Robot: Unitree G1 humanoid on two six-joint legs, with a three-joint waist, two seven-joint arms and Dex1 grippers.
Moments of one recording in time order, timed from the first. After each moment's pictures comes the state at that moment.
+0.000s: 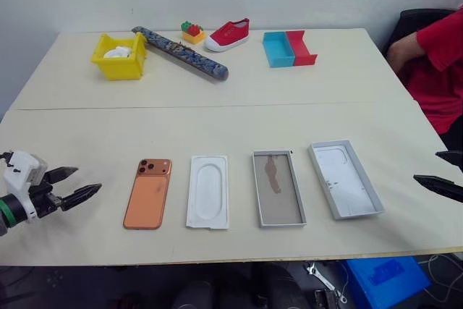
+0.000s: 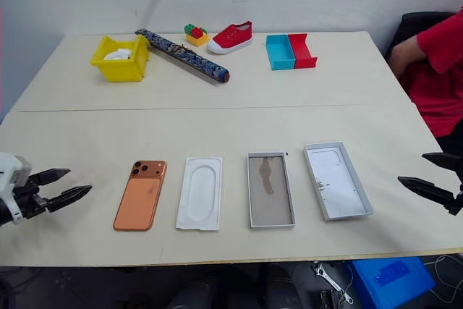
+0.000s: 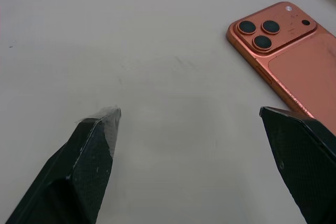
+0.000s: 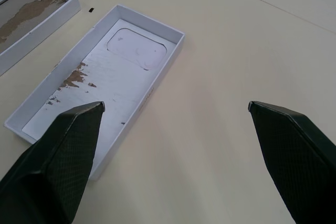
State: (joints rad) left arm 0.04 0.92 0.53 0.18 -0.44 0.36 -0.97; right arm 0.12 -1.10 -0.68 0.10 0.55 0.43 1.20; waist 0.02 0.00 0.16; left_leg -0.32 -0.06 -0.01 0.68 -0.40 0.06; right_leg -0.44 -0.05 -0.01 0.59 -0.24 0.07
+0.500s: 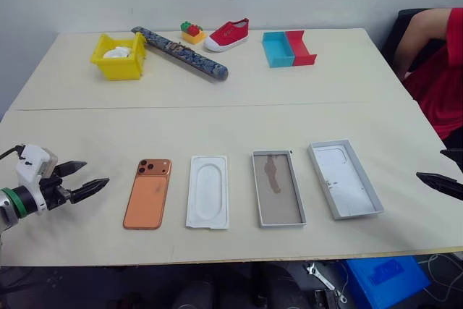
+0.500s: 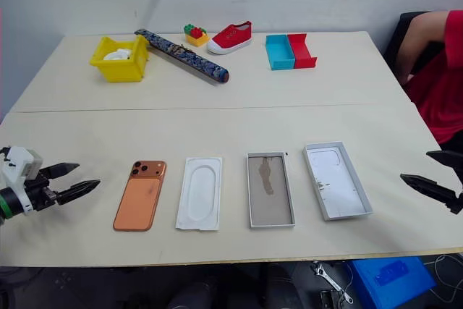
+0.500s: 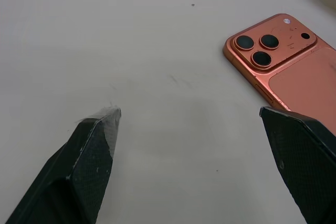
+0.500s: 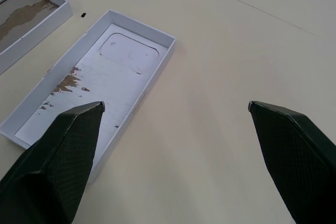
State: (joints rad) left arm -0.02 0.92 0.47 0.22 -0.43 0.35 -0.97; right arm 0.13 -1.09 -0.71 0.08 0.55 0.44 1.17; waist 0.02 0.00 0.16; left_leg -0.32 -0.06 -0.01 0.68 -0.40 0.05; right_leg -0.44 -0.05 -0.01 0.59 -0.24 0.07
